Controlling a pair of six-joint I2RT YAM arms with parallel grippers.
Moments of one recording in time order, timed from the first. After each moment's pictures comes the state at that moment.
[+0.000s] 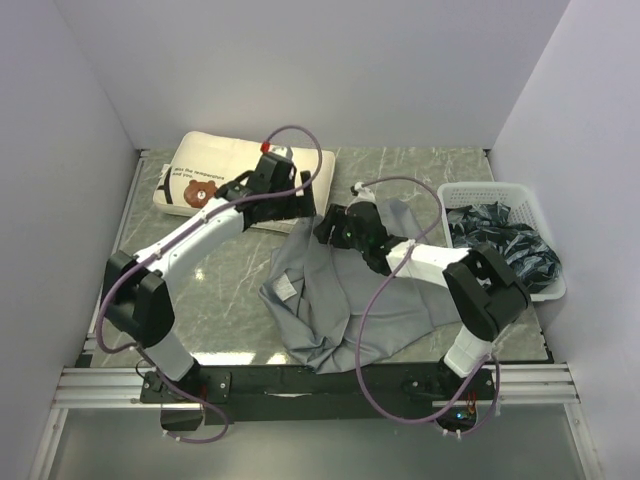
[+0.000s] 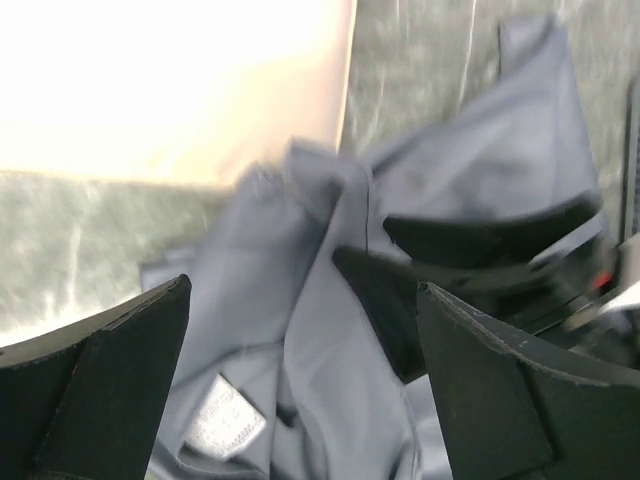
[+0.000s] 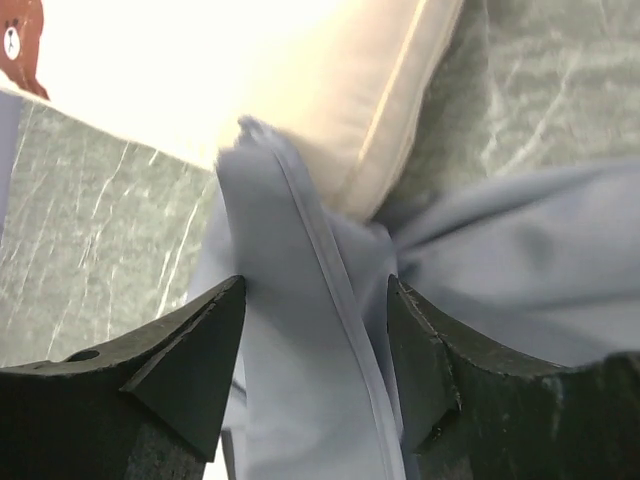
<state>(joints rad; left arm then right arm) -0.60 1.62 1.39 -0.54 -0.09 -0.60 0.63 1.66 0.85 0.33 0.06 0.69</state>
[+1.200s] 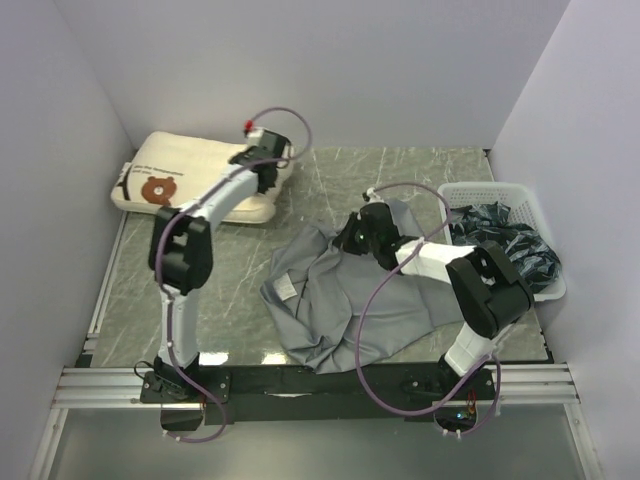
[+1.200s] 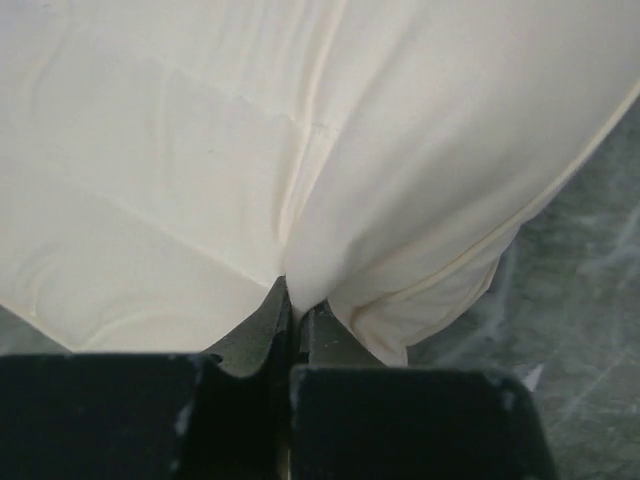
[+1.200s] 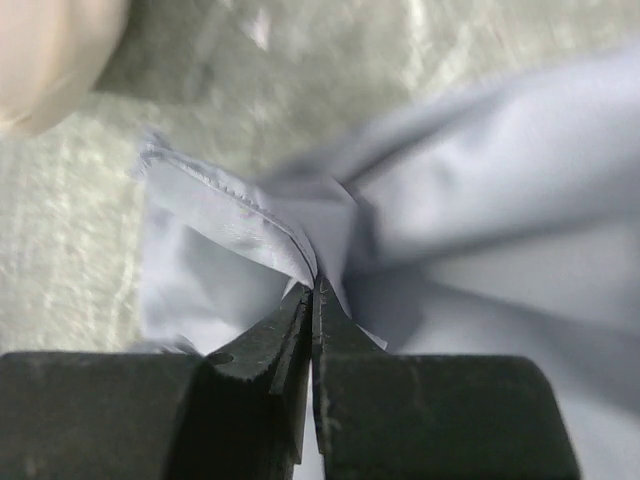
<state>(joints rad) -0.44 2.12 1.83 -0.61 -0.59 -0.42 0.53 1.68 0.82 0.25 -0.09 0.72</state>
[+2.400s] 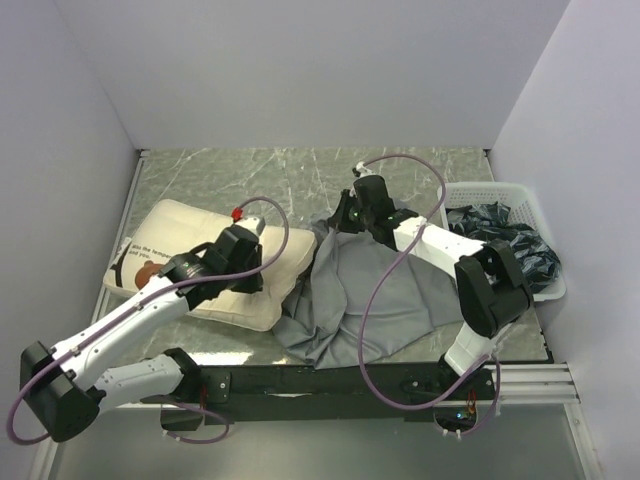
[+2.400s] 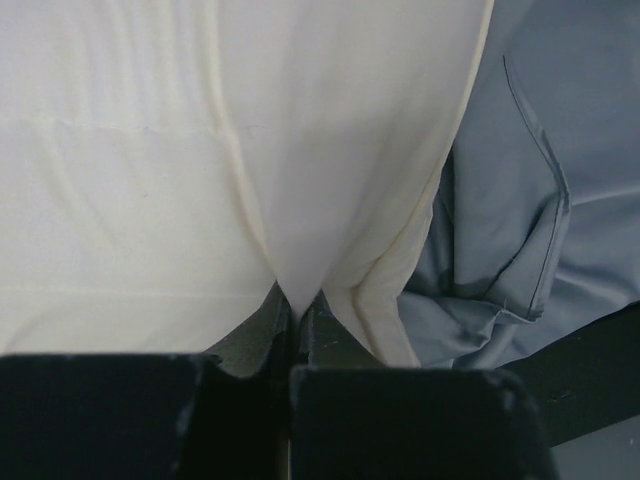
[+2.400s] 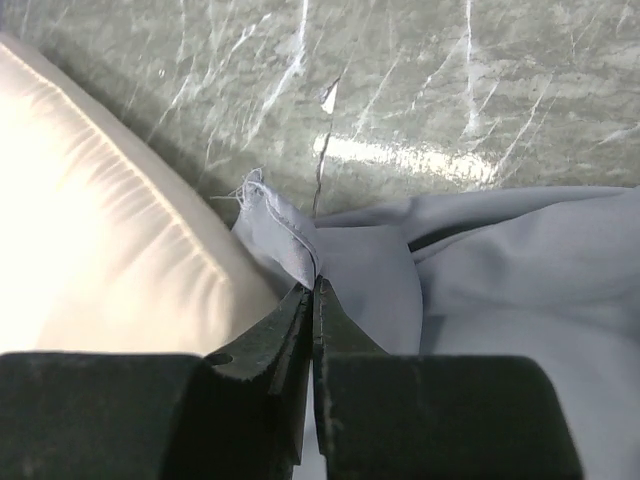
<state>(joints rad) -0.71 1.02 0.90 -0.75 -0.16 -0.54 0.52 1.70 1.11 -0.03 -0.10 0.61</state>
